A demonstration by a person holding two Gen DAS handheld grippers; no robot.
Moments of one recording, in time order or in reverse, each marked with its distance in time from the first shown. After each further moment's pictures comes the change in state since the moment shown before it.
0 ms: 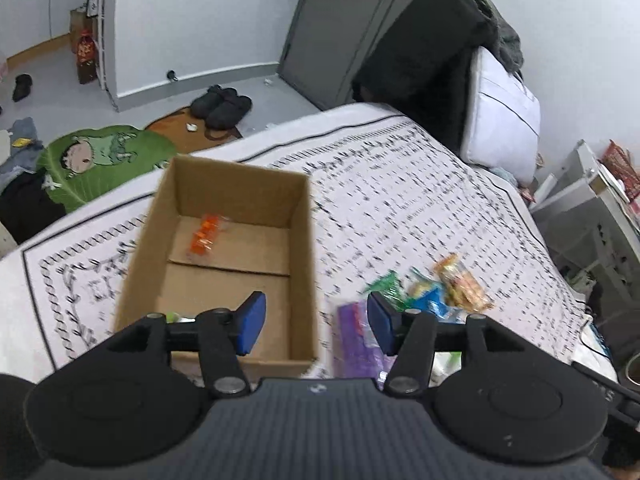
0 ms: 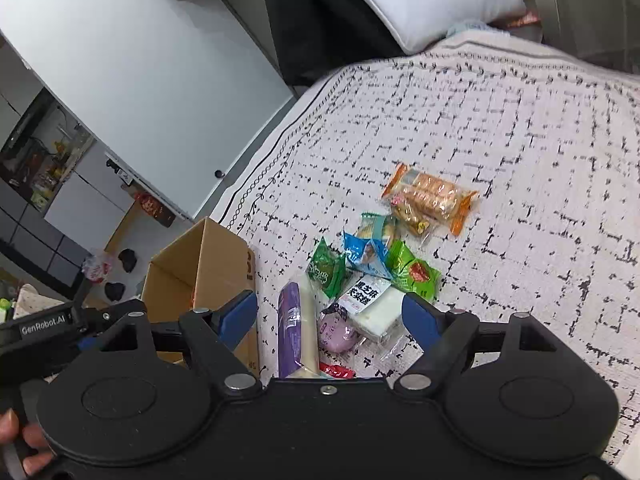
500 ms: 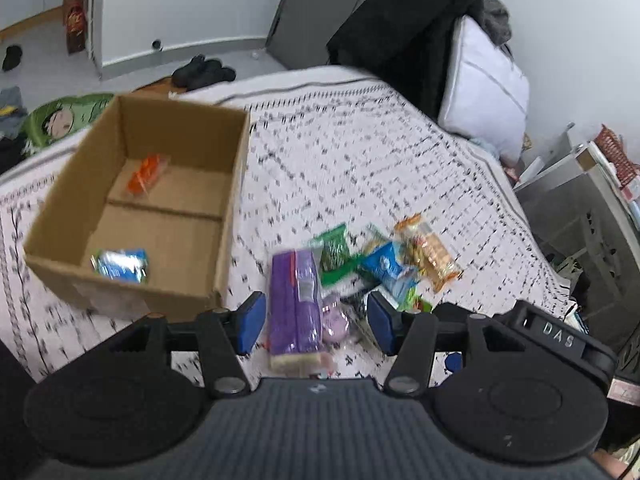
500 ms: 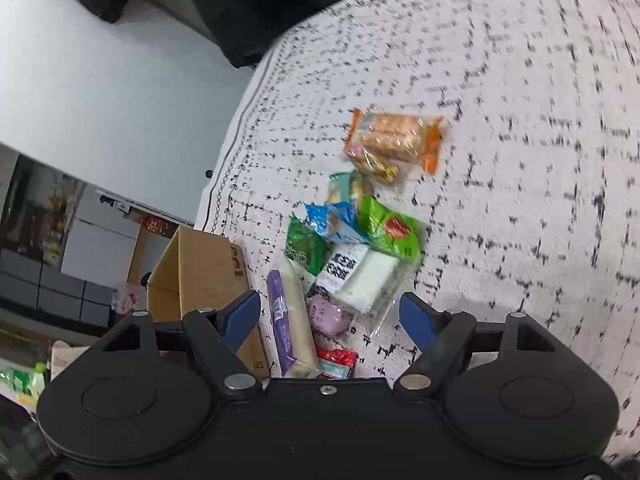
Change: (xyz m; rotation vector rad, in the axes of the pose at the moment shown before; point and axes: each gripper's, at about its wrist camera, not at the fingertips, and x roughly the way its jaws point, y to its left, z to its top) left arm 0.033 -0.050 -0.047 -0.049 0.051 -0.023; right arm 0.032 -0.050 -0.006 0.284 0.107 0.058
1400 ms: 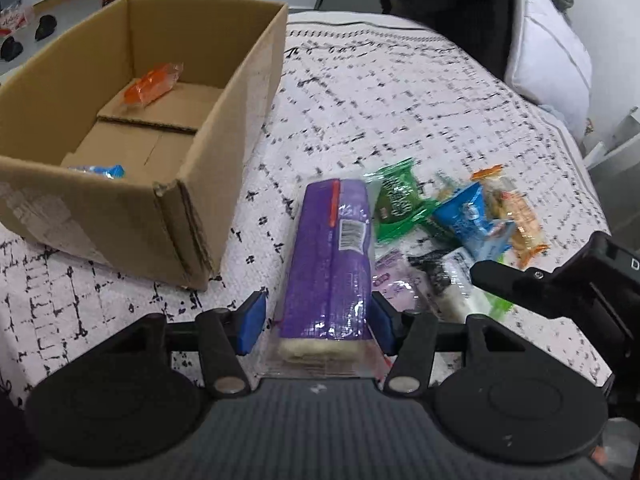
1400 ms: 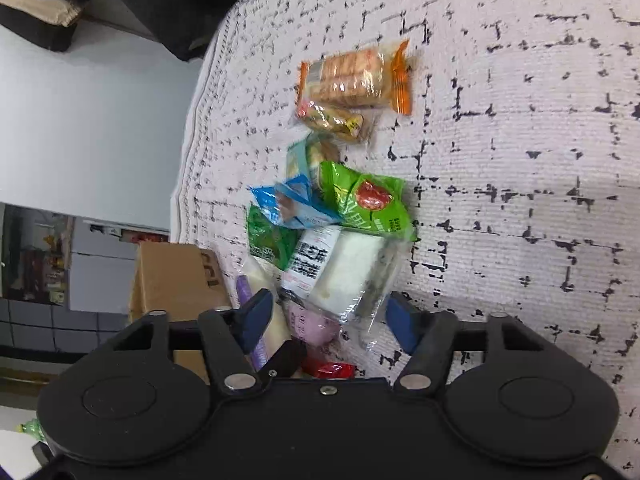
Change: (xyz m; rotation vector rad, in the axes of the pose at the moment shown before) left arm 0.097 0.010 -0.041 -0.061 0.042 0.141; right arm 0.060 -0.025 -0.005 0.171 0.060 -0.001
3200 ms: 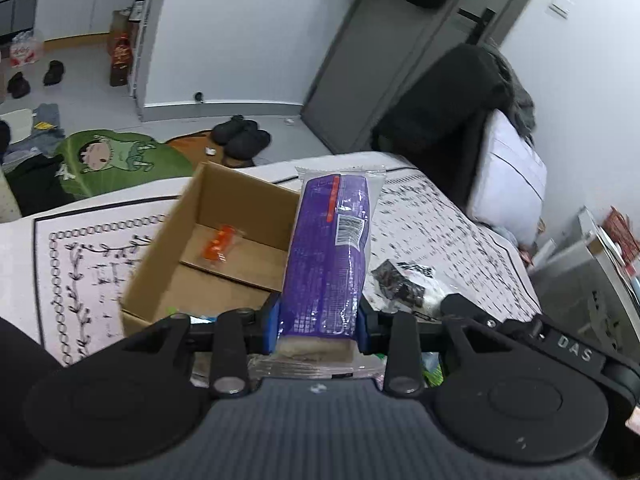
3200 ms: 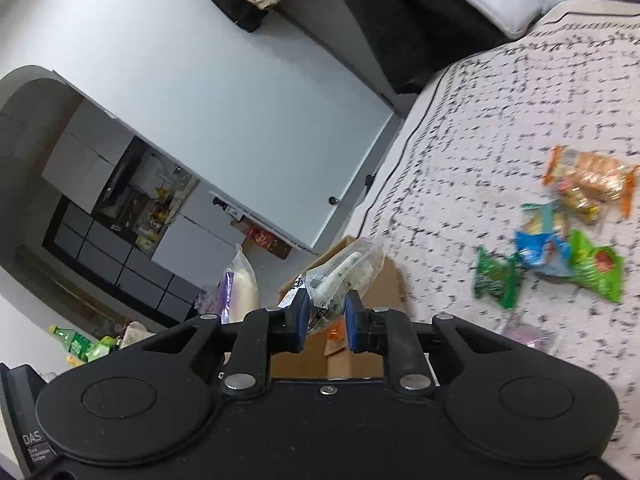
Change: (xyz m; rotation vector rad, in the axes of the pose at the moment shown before) left arm -0.139 0.077 0.059 -0.059 -0.258 -0.124; right arm -0.041 0.116 -0.053 -0.392 -0.175 0.347
